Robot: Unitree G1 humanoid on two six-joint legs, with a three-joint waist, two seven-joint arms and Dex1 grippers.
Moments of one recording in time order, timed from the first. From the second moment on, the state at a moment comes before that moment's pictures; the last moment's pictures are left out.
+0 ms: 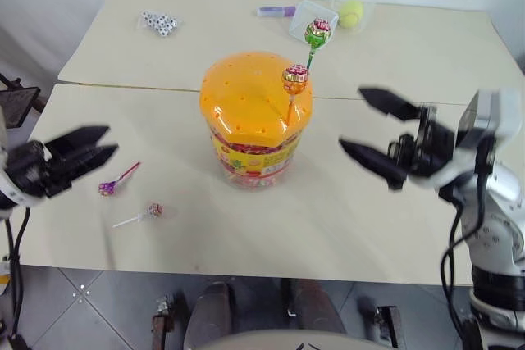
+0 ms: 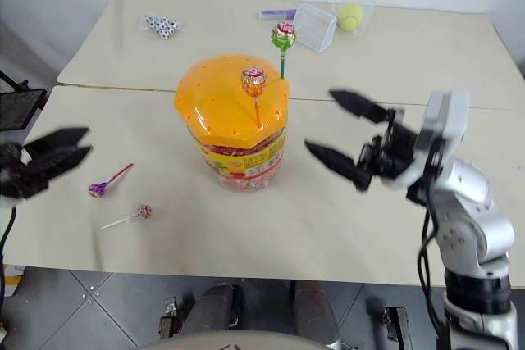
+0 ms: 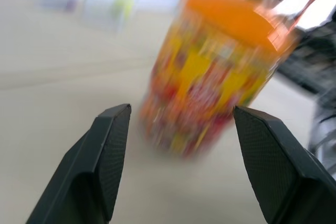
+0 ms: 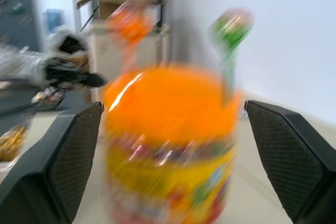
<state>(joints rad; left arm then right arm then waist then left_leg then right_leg) -0.25 0.85 0.70 -0.09 -1.01 0.80 -1.08 -0.41 -0.58 -0.20 -0.36 0.89 0.35 0.81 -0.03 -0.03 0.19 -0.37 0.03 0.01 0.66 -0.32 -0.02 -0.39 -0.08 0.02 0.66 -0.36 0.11</state>
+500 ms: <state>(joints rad) -0.32 0.76 0.61 -0.12 -1.06 0.73 -1.06 -0.69 -0.44 -0.03 -0.21 0.78 0.50 0.71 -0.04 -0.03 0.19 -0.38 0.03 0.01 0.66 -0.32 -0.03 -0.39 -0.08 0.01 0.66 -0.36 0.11</state>
